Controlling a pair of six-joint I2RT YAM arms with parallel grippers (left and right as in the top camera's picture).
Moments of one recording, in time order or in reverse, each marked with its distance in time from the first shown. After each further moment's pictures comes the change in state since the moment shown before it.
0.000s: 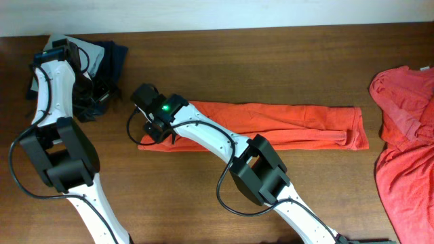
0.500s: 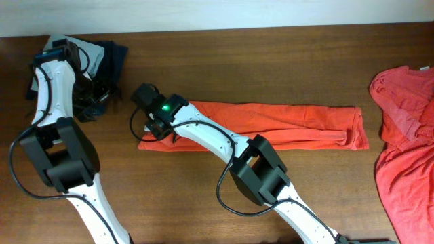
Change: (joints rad) left arm 0.000 0.000 0.000 0.000 0.000 0.000; right arm 0.000 0.000 0.000 0.000 0.111 0.056
